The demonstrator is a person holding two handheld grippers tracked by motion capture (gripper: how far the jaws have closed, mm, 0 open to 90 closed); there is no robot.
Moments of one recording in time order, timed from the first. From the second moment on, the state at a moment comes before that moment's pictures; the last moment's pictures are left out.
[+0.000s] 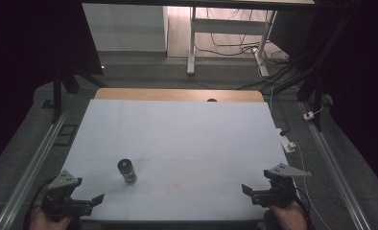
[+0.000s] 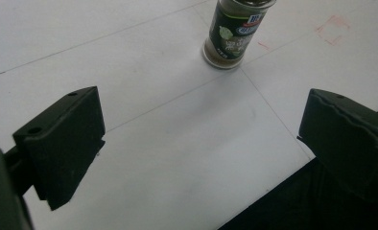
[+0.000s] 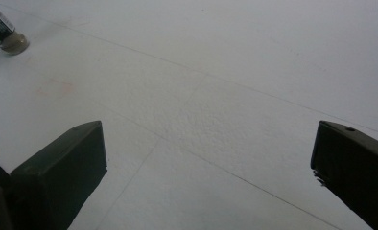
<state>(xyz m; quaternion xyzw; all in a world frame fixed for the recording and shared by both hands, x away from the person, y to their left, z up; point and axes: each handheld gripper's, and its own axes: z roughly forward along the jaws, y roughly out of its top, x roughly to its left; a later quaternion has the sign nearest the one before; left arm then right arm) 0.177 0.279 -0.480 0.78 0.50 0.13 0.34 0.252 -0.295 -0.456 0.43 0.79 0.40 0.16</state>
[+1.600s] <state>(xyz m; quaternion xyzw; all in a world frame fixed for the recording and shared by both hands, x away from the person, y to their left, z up) 0.182 0.276 -0.477 0.78 0.48 0.11 0.38 0.255 -0.292 -0.457 0.43 0.80 0.39 0.14</state>
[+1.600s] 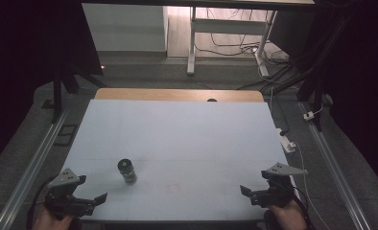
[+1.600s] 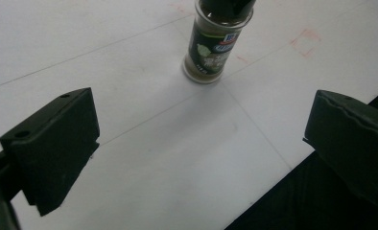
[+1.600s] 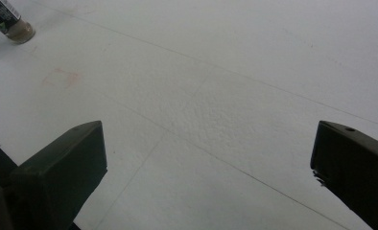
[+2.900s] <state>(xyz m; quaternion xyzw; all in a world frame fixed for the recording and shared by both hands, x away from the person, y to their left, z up) 0.241 0.235 -0.491 0.81 0.43 0.11 0.38 0.256 -0.291 -0.458 0.43 0.81 0.39 0.14</state>
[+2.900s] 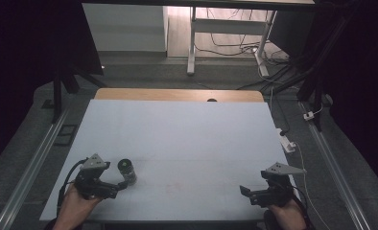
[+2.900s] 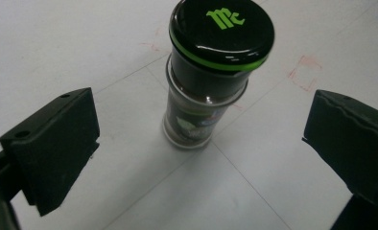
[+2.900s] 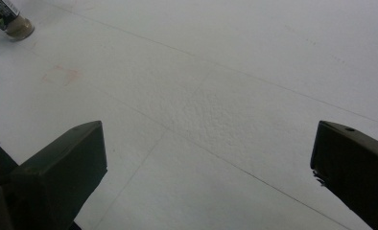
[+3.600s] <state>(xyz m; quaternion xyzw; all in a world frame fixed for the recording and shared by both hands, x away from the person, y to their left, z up) 0.267 0.221 -0.510 0.84 0.41 0.11 0.33 0.256 -0.290 -0.458 0.42 0.81 0.38 0.14</state>
